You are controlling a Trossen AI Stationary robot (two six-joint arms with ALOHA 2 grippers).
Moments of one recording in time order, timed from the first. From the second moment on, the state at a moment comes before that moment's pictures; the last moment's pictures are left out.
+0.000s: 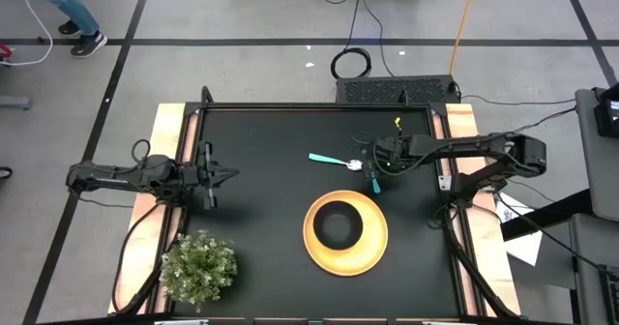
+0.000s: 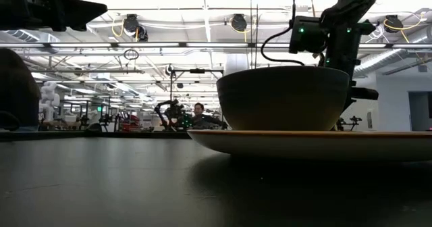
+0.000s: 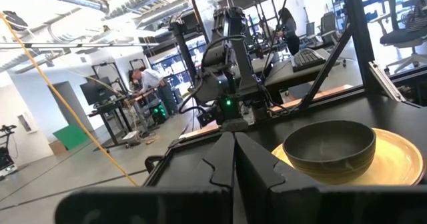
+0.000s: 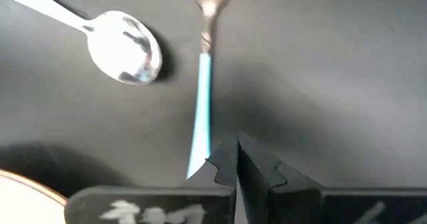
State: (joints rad) left arm -0.08 0.15 0.13 0.16 -0.13 0.38; right arm -0.29 1.38 0.72 -0.68 0.11 1.01
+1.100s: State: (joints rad) left arm -0.08 0.15 0.13 0.16 -0.13 0.38; right arm -0.30 1.52 0.73 -0.58 -0.03 0.94
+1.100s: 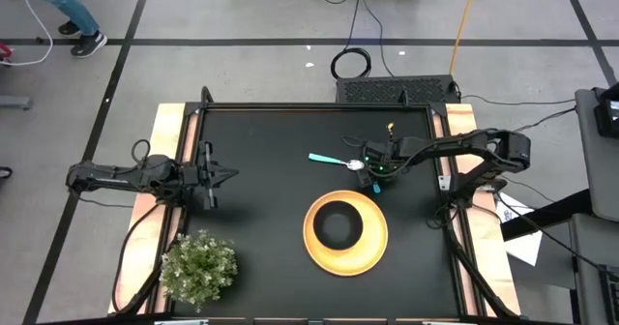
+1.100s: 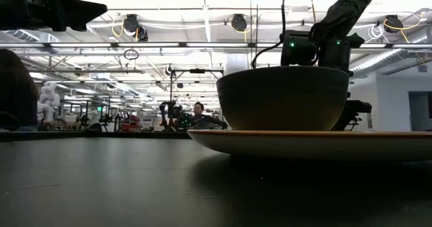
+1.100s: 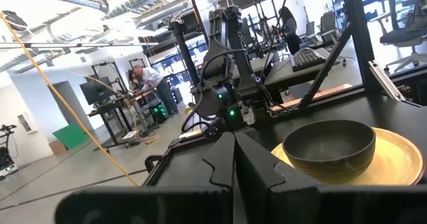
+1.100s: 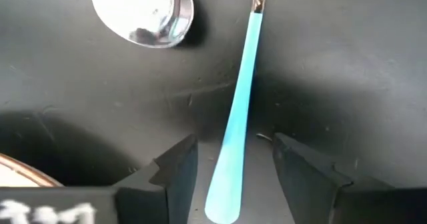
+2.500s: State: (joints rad) left arm -0.08 0.15 0.13 0.16 -0.12 0.38; right arm -0.30 1.68 0.83 -0.75 -0.01 0.89
